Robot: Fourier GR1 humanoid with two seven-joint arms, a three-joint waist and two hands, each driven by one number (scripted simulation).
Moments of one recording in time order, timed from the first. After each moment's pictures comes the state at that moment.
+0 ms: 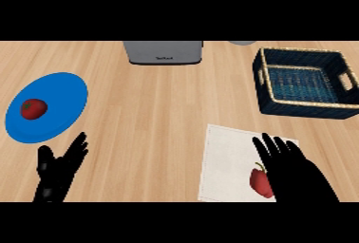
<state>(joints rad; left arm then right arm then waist) 0.11 0.35 -0.16 -1.42 0.25 0.14 0.20 -0.07 -0.29 0.48 -2.19 0.87 0.86 0.96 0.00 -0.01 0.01</state>
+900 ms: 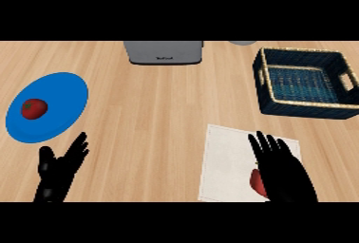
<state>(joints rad) 0.12 0.32 -0.12 -1.43 0.19 0.10 0.21 0.01 -0.29 0.49 -1.98 1.06 0.57 0.74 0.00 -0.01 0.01</state>
